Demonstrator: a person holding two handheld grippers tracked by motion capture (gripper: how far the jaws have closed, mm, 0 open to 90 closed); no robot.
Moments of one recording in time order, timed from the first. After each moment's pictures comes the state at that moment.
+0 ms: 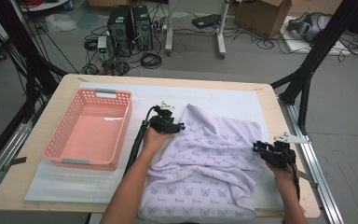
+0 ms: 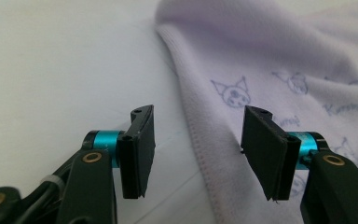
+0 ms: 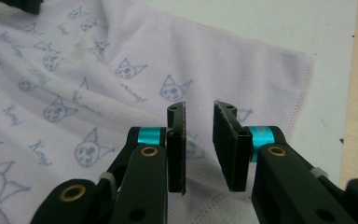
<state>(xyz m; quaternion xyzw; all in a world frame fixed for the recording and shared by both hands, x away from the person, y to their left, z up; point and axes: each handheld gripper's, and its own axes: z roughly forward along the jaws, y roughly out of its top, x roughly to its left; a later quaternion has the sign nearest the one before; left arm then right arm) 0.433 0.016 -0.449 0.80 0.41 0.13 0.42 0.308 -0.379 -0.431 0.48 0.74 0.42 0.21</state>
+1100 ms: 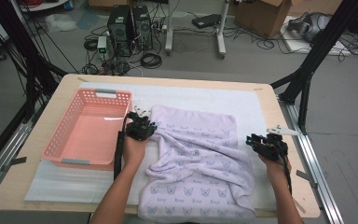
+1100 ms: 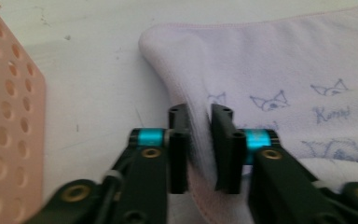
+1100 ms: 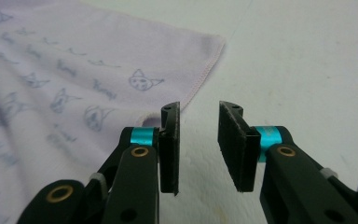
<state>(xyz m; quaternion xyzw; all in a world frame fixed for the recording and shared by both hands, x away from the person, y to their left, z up) 0.386 0.087 -0.431 0.73 0.51 0.23 0.39 0.335 -0.359 -0.430 0.49 0.74 0.41 0.21</state>
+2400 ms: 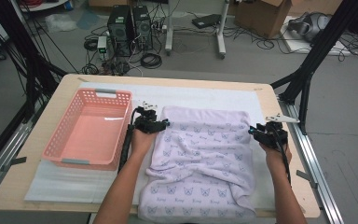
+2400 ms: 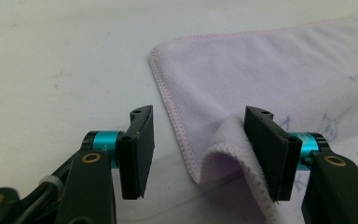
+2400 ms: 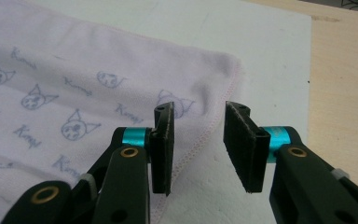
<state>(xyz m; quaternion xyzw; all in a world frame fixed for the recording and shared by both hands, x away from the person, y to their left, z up) 0.430 0.067 -0.448 0.74 0.50 0.18 0.42 0.364 -0.361 -0.413 0.52 0.73 0.36 0.26</state>
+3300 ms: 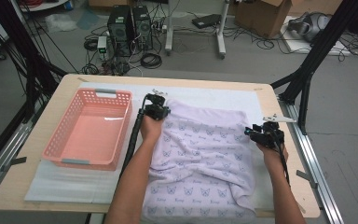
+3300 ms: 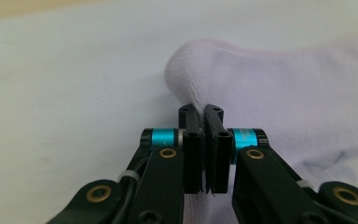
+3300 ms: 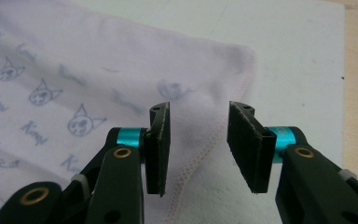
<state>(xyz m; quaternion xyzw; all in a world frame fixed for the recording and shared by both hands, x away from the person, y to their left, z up) 0.476 0.049 -0.426 0.73 0.52 0.23 0.39 0.372 -0.360 -0.425 0.51 0.74 0.38 0.23</state>
